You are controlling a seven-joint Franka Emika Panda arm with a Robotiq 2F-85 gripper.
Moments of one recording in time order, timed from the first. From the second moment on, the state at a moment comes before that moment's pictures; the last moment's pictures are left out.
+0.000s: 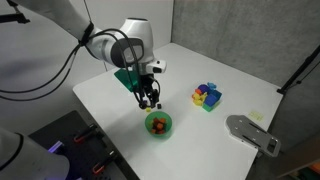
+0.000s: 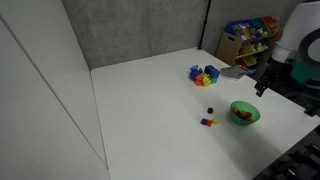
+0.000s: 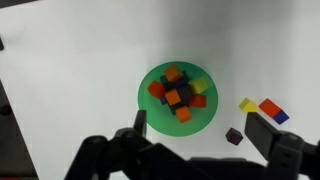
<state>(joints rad) 0.10 -0.02 -0.23 -2.53 -0.23 2.45 0.25</state>
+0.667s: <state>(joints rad) 0.06 -0.38 -0.03 -2.51 0.03 2.11 0.21</state>
